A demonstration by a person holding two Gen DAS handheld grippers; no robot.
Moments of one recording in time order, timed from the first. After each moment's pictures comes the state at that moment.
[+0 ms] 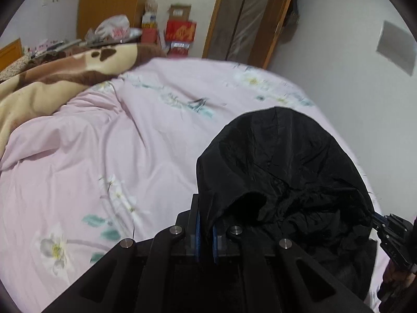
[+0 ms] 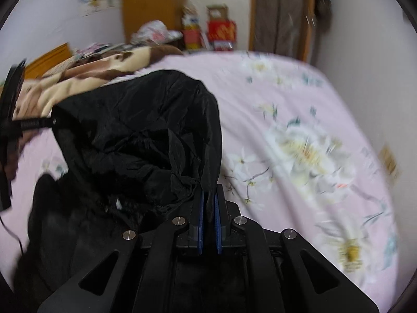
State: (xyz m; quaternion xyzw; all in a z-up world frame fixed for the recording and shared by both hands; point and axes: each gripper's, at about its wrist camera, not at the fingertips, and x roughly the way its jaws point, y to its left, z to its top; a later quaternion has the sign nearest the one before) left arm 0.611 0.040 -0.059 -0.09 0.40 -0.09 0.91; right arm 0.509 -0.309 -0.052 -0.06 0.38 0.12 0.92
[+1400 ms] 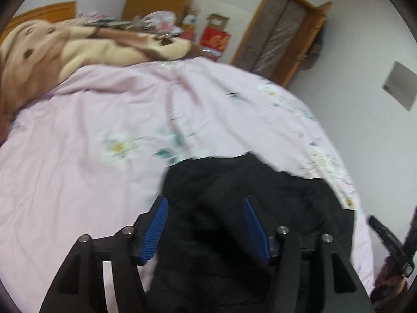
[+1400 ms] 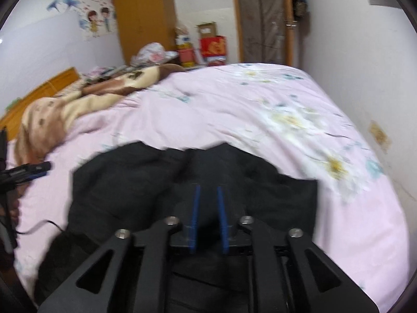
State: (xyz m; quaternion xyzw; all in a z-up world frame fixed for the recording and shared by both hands) left arm 0.409 0.107 -0.051 -0.18 0.39 -0.04 0.90; right arm 0.373 -0.280 -0.029 0.03 0.35 0.11 0.93
